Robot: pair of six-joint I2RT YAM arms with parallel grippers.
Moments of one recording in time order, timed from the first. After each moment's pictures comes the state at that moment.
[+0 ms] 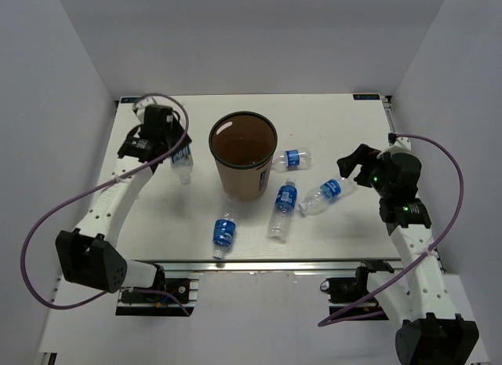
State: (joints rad) left arm -0.25 1.35 1.21 -0.66 -0.28 -0.71; right arm 0.01 0.80 0.71 -0.27 -0.21 0.38
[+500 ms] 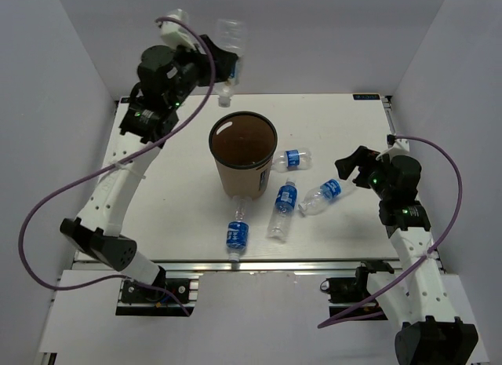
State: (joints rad) left arm -0.41 1.51 1.88 -0.29 0.02 -0.47; right arm 0.01 0.78 0.69 -0.25 -0.25 0.38
